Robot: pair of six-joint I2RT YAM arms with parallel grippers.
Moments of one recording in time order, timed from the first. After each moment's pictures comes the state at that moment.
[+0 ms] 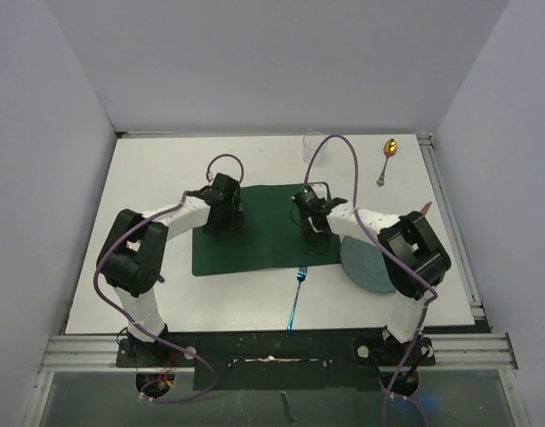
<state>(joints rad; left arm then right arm) -0.46 1.84 1.15 -0.40 -0.17 -0.57 0.59 1.84 1.14 -0.46 0.26 0.49</state>
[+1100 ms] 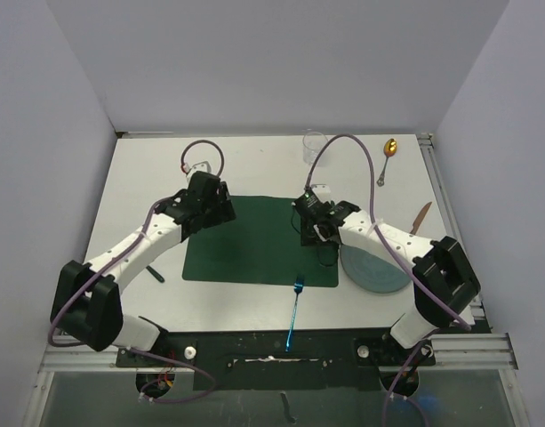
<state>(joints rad) -0.49 1.45 1.04 -0.46 -0.25 -0.66 0.71 1.59 1.10 -0.66 0.29 0.60</state>
